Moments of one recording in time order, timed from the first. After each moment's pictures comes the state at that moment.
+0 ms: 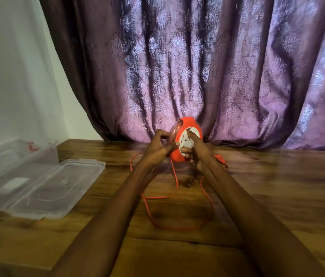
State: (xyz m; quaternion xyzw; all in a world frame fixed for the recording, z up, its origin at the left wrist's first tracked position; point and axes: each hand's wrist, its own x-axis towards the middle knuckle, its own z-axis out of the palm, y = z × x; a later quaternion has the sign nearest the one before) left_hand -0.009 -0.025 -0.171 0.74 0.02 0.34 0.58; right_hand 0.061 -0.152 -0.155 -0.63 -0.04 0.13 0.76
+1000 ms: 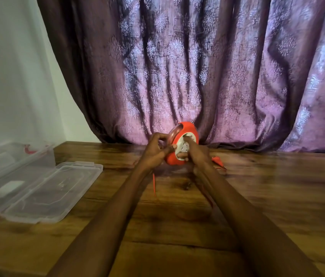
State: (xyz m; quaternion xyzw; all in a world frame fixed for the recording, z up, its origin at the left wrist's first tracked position) left_hand -0.002 -0.017 -0.172 0.78 0.01 0.37 0.51; right_hand 0.054 -0.150 -0.157 -0.65 -0.06 0.06 0.75
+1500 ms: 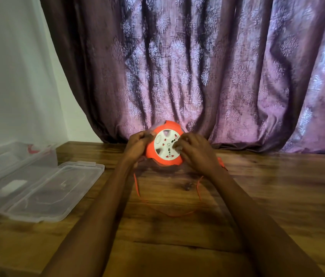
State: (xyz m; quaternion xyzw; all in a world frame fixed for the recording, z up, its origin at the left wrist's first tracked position) left_hand -0.018 0.029 -0.155 0.65 0.09 0.31 0.69; right_hand 0.073 -0.177 -0.164 -0.75 -0.51 -0.38 0.18
